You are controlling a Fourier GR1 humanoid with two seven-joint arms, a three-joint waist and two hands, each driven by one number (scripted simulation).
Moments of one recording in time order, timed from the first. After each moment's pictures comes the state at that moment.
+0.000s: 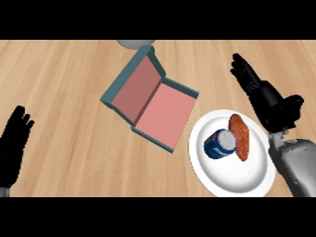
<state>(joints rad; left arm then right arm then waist) 0.08 0.45 -0.06 -1.57 0.30 0.30 0.06 -0.37 -0.34 0.20 -1.50 -0.16 -0.05 0.10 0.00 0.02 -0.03</state>
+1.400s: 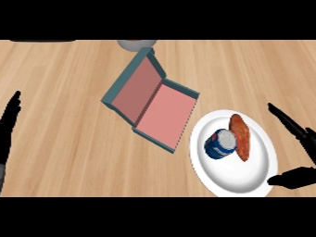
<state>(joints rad) -0.09 0.55 -0.08 -1.31 0.02 0.30 0.05 -0.03 -0.64 0.18 -1.42 0.14 0.09 -0.40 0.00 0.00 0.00</state>
